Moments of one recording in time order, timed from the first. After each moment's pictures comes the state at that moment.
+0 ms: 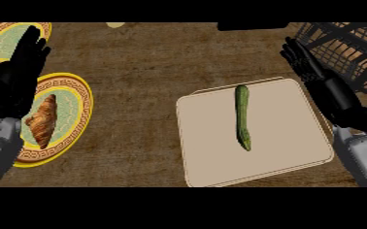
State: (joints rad) left arm -0.30 0.62 -0.14 -1.55 0.35 0.37 0.20; right arm -0.32 -0.54 0.21 -1.50 -0.30 0.09 -0.22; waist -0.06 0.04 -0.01
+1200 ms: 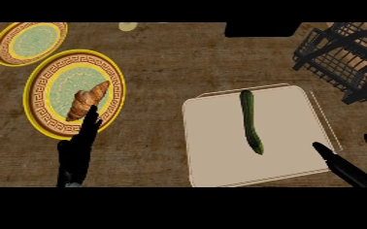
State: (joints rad) left arm 0.05 0.35 -0.34 -1.42 0.25 0.42 -0.04; right arm 0.30 -0.33 -0.04 -1.78 -0.29 -0.61 0.02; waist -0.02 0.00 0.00
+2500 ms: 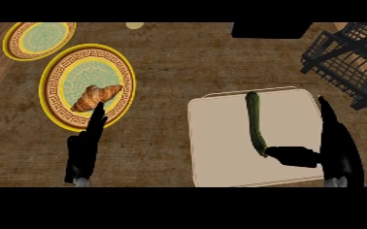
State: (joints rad) left arm 0.02 0.31 -0.33 -1.39 0.20 0.40 -0.02; right arm -0.06 -0.59 0.43 -1.89 0.50 -0.44 1.18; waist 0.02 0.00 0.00
